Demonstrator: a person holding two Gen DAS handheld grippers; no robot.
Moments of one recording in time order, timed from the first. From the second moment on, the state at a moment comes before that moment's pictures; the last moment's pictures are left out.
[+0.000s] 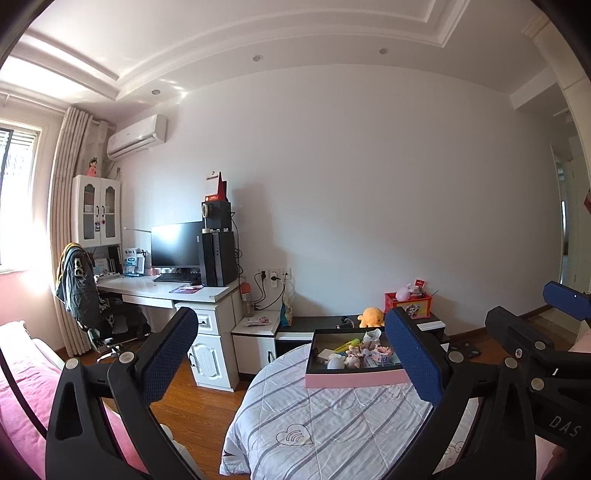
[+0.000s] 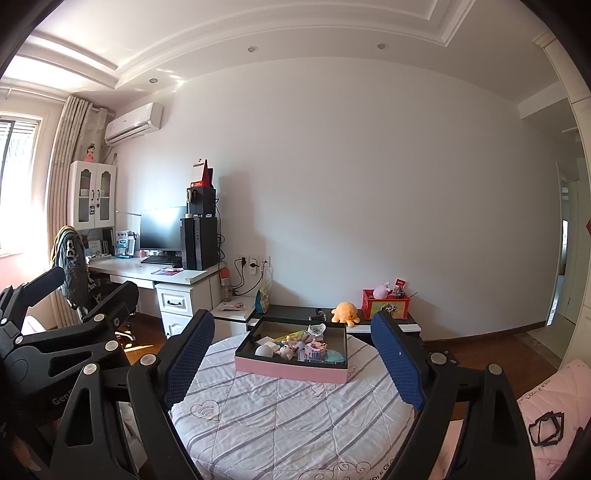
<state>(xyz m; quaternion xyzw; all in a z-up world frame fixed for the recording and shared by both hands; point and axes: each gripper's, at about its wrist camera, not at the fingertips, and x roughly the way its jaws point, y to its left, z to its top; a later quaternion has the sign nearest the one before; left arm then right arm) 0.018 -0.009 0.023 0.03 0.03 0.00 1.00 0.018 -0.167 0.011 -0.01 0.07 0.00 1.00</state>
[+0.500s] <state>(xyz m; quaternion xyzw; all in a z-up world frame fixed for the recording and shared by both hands) 0.018 -0.008 0.023 0.03 0.03 0.00 1.00 0.019 -0.168 0.012 -0.01 0.08 0.00 1.00</state>
